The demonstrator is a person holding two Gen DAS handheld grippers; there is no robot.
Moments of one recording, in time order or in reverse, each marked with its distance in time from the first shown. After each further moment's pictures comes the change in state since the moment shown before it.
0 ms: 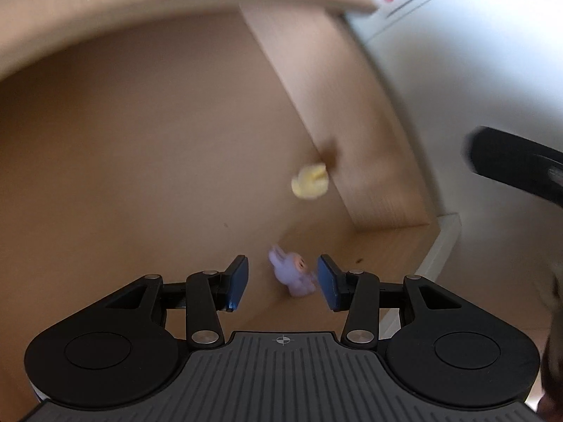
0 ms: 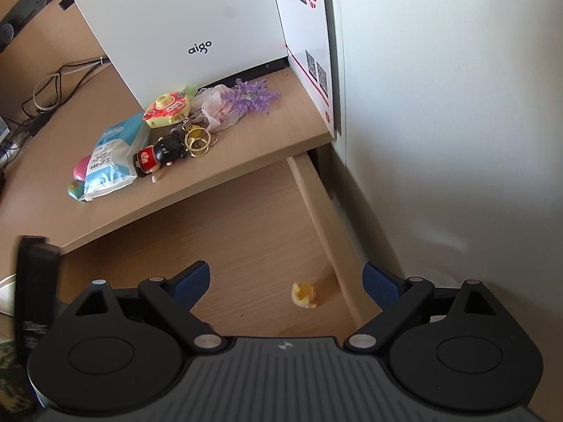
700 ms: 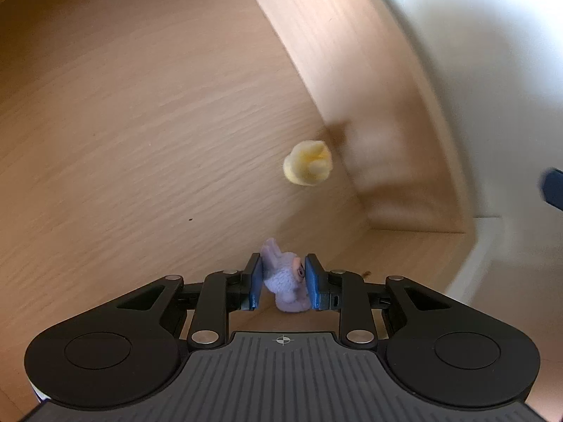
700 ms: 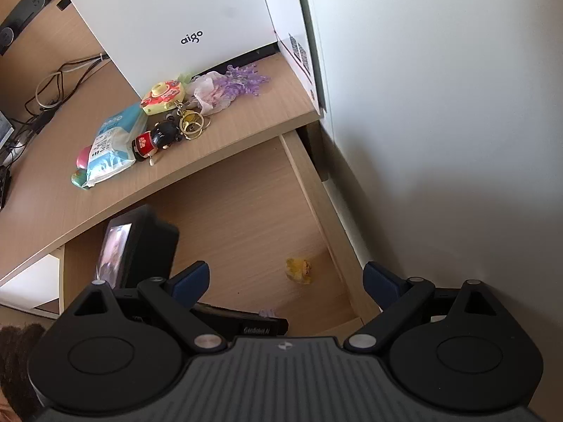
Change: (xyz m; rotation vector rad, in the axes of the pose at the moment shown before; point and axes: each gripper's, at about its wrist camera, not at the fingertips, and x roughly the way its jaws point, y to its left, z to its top) left arm 0.043 -0.025 0.004 -0.017 0.076 0.097; right arm -0.006 -0.021 -0.011 0.078 0.018 -0.010
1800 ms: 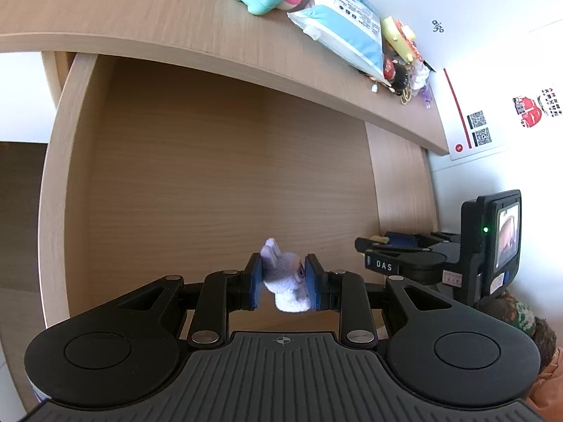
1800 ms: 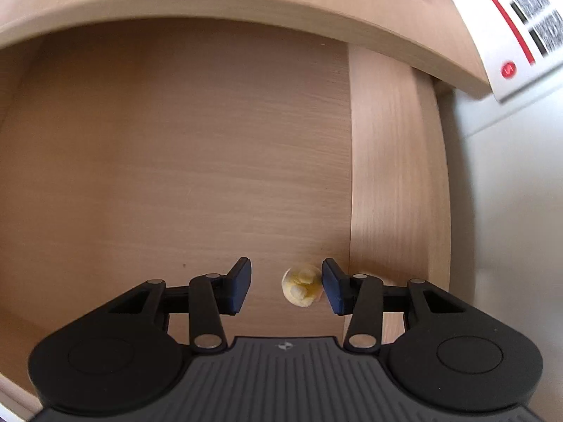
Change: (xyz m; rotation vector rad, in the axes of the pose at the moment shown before) left arm -0.142 0.130 -0.096 -0.378 -0.369 -0.086; right arm 0.158 0.091 -0.017 -0.510 0.278 -0.303
